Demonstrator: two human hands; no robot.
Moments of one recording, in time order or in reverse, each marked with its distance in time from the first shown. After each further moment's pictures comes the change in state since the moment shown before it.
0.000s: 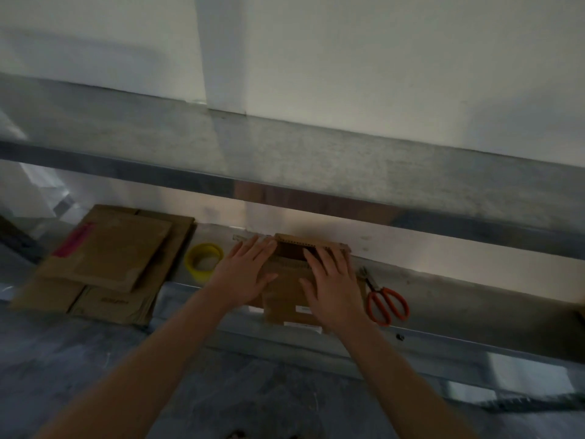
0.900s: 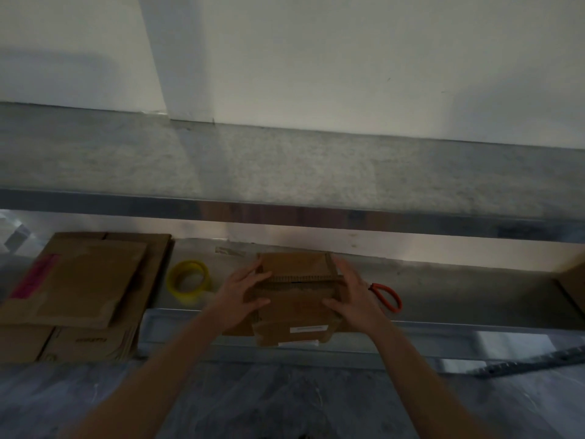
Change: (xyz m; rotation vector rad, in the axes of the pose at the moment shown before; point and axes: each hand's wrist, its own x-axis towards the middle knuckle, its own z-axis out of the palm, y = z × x) left_hand 0.011 -0.014 0.039 -0.658 -0.141 -0.047; right_hand -0.009 0.069 0.030 0.685 -0.113 0.296
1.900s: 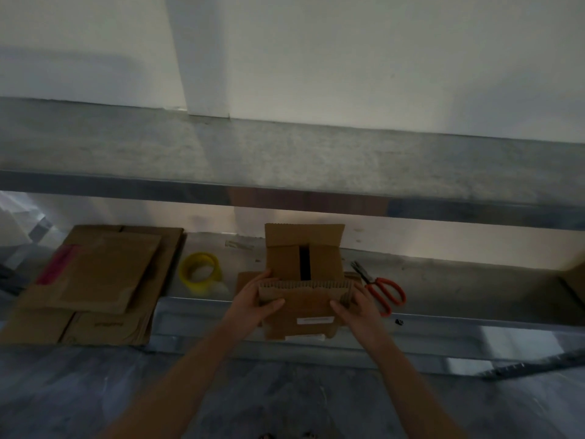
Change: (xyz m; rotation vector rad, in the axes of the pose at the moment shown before) left_hand -0.040 0.021 0.031 -0.623 0.098 -0.177; right_hand -0.045 0.021 0.036 0.311 0.146 0.124
